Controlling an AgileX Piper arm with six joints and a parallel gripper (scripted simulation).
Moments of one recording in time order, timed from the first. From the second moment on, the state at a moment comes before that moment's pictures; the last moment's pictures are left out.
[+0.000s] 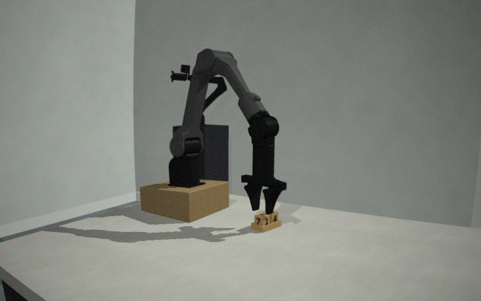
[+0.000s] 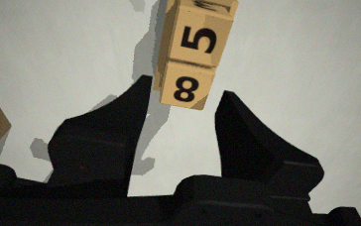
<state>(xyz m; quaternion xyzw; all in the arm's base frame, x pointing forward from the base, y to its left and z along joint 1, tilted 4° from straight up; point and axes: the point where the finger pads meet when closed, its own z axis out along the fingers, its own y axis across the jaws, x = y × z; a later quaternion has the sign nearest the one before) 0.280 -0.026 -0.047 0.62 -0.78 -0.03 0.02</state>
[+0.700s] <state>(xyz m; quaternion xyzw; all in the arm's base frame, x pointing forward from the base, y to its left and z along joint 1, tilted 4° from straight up) 0.278 -0.026 -0.061 0.62 -0.78 -0.03 0.02</state>
